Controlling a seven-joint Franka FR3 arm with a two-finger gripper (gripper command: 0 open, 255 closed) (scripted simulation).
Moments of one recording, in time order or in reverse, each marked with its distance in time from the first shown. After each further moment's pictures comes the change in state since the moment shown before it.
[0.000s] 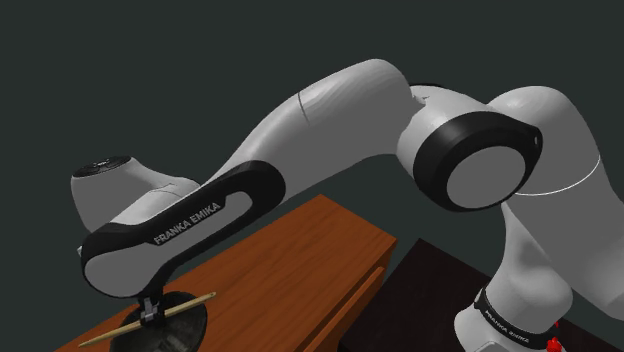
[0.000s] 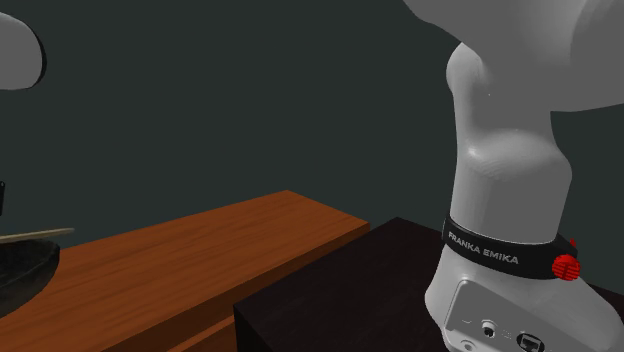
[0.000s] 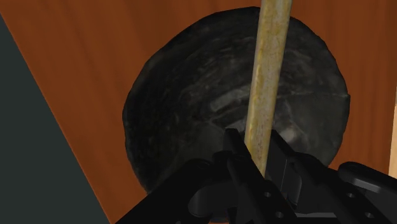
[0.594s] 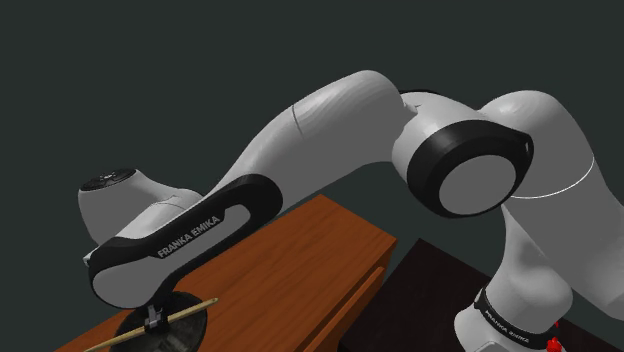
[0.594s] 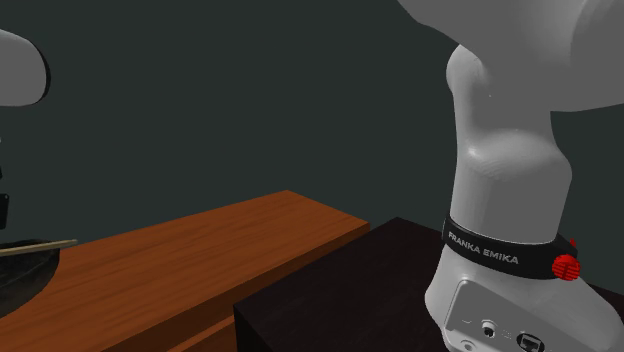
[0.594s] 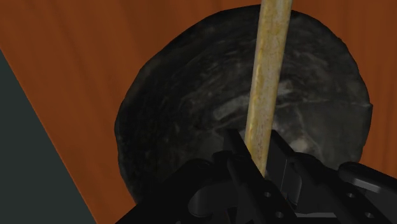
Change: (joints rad) arm 0.000 0.030 0.001 -0.006 0.002 0.036 -0.003
